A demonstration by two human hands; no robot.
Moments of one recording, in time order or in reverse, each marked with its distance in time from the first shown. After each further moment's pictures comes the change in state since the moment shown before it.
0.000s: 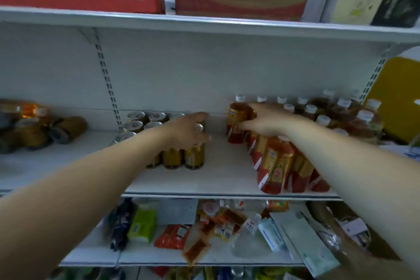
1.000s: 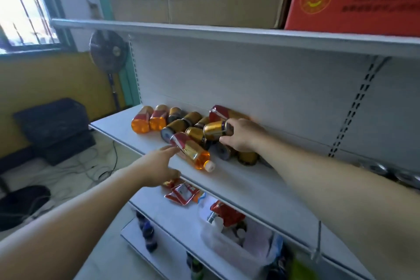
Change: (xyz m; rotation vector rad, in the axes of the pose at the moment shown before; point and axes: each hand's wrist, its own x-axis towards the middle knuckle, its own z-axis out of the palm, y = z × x) left_hand -0.296 -0.496 -0.169 0.106 0.182 -0.668; right_hand 0.097 -0.623 0.162 0.050 -0.068 -0.648
